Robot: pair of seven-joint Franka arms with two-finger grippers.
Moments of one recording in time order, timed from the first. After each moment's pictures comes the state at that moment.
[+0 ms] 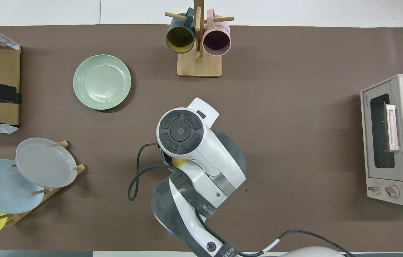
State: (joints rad) left arm -0.03 -0.04 -0.07 -1.54 -0.01 1.61 -0.03; right arm 0.72 0.32 0.00 -1.68 0.00 2.06 0.60
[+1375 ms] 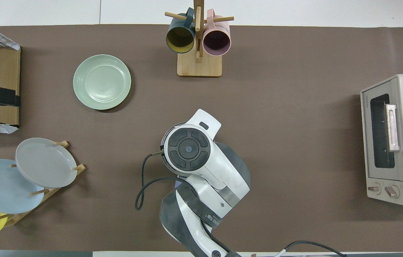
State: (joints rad) left arm -0.03 -0.08 -0.07 -1.58 -0.01 1.61 -0.03; right arm 0.72 0.29 -0.01 -1.70 -0.03 2.06 0.59
